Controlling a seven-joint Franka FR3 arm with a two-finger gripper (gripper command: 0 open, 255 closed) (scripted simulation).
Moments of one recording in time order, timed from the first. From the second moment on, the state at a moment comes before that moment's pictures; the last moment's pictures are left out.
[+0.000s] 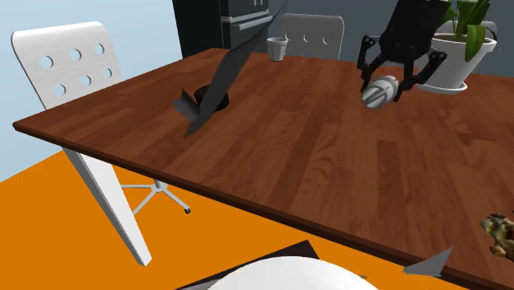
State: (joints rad) arm -0.29 -0.39 -0.59 -1.94 -0.08 1.57 -0.06
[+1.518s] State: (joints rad) arm -0.51 -0.72 -0.81 -1.98 -0.40 1.37 -0.45
